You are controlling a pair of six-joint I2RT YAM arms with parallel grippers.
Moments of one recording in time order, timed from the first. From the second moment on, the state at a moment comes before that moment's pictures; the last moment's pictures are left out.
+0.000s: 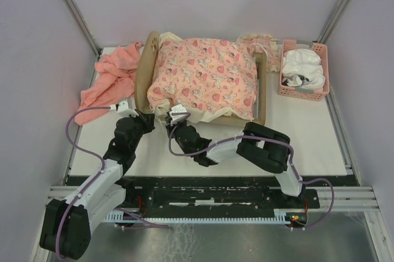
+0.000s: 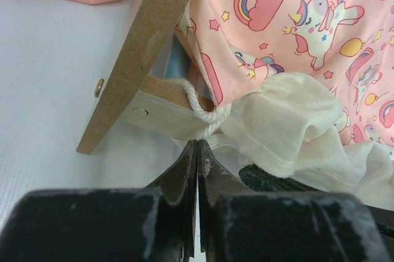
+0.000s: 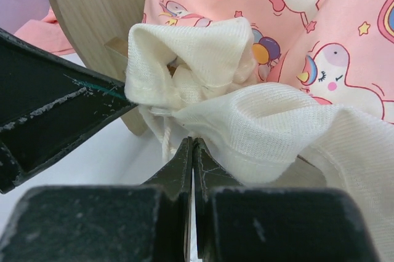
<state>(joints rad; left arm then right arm) -0.27 0.83 0.26 0.30 -0.11 -0.57 1.19 2.06 1.06 0.93 0.63 0.15</state>
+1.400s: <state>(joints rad) -0.27 0.75 0.29 0.18 -0.12 -0.61 1.05 2.14 1.16 0.91 0.11 -0.19</state>
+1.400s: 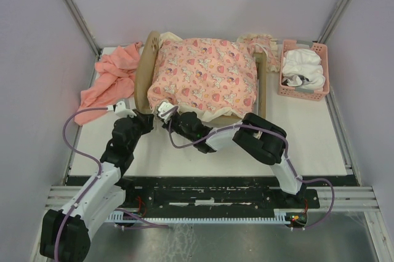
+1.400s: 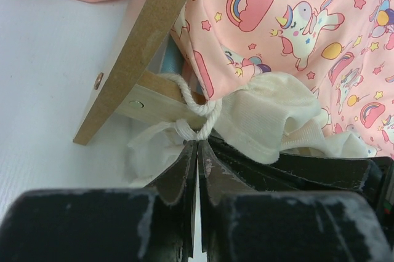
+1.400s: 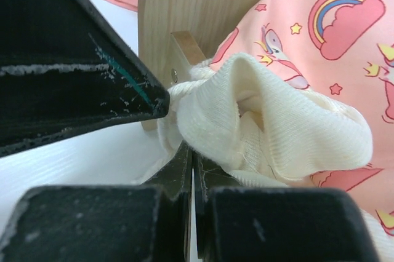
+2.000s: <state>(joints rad) -0.27 0.63 0.30 0.06 -0.22 -0.73 1.04 2.15 1.19 0.89 -0.01 -0.37</state>
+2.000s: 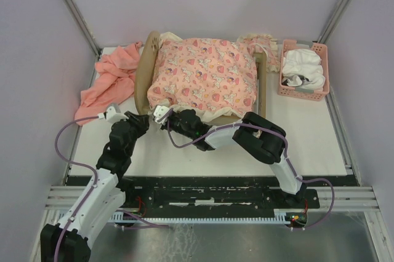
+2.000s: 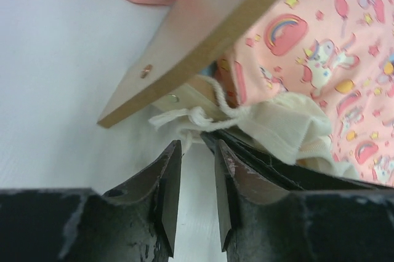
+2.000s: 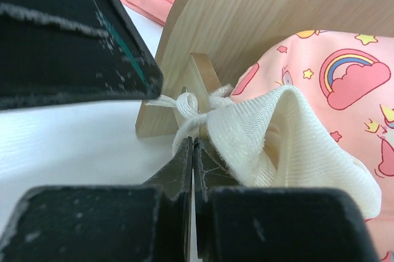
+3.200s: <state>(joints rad) -0.27 0.91 0.41 -0.03 -0.36 -1.18 1.03 2.16 1.19 0.94 -0.10 -0.51</state>
